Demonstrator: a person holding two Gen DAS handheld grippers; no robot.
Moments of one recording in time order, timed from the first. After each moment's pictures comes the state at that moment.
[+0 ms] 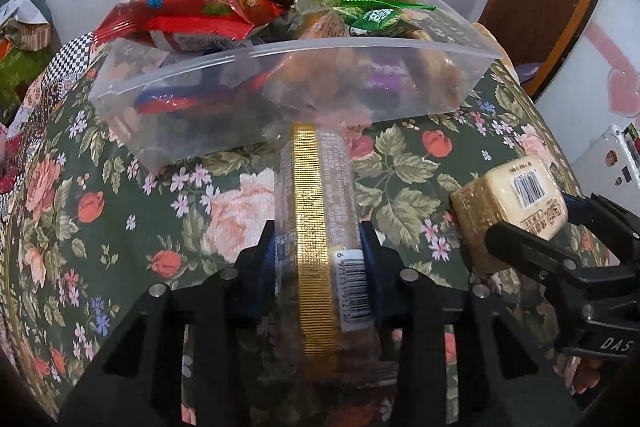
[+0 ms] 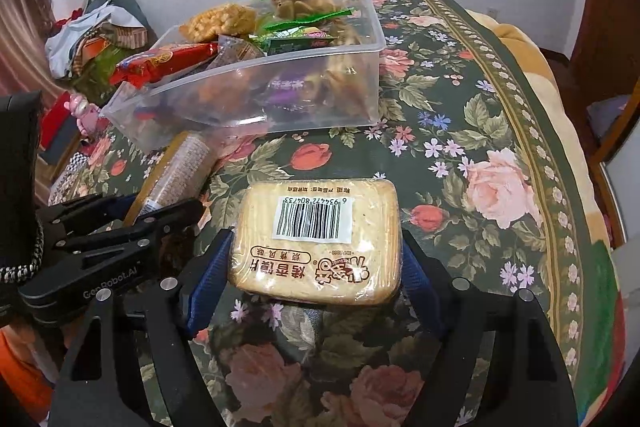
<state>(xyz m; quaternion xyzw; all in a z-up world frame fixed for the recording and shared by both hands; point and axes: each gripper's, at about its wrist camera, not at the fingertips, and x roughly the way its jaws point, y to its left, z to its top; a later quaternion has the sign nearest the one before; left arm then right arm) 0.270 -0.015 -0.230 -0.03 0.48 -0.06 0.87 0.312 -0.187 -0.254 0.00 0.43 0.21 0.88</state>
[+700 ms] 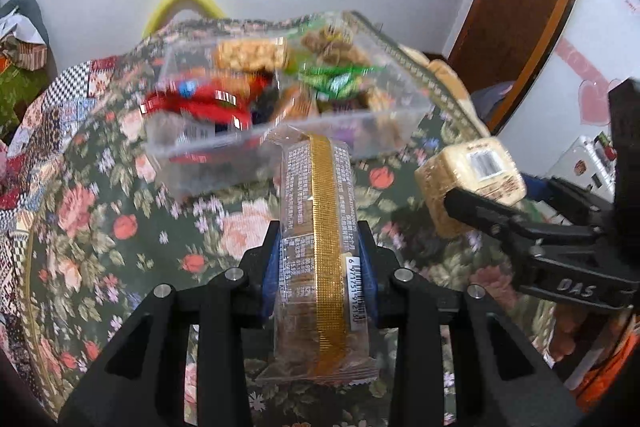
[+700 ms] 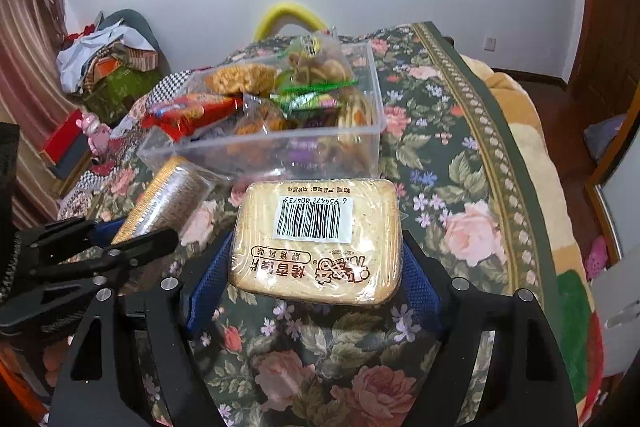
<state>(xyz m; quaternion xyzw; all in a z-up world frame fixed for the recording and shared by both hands) 0.229 -0.003 -0.149 -0.04 0.43 -0.09 0.90 0.305 -0.189 -0.205 0.00 0.38 0.21 0.90</state>
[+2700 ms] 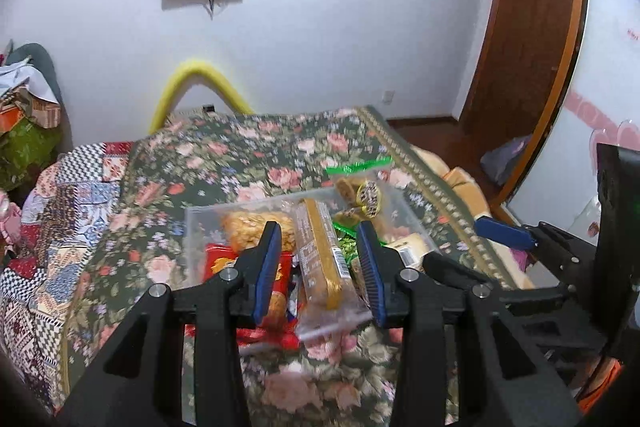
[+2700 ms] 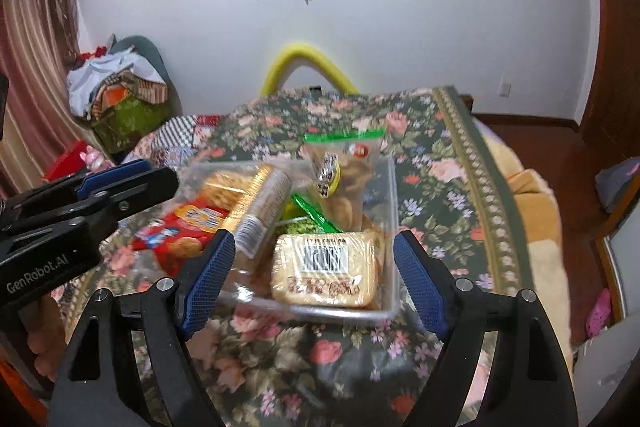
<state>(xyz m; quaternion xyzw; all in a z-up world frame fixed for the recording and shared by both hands) 0.306 0.013 -0.061 -0.03 0.31 -0.06 0.95 0.352 -0.172 -0.136 -0.01 0.31 0.23 0.92</state>
